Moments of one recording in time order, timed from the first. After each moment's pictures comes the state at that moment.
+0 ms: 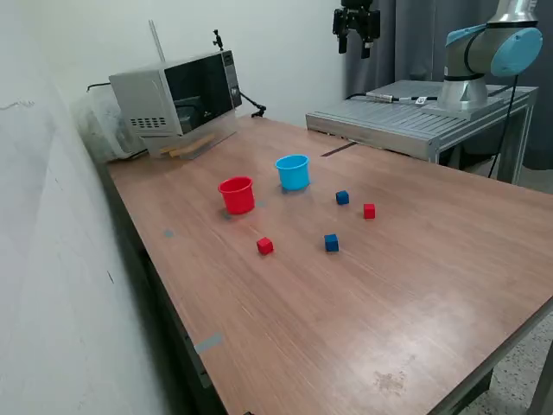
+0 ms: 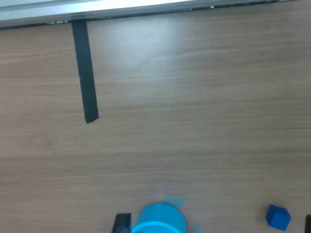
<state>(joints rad) -0.30 -1.74 1.96 -1.88 -1.68 2.92</state>
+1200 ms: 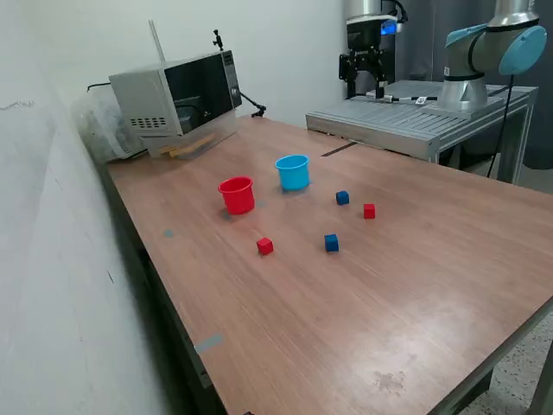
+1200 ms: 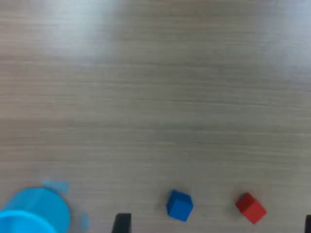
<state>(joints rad) -0.18 -1.54 2.02 -2.13 -1.49 2.95</state>
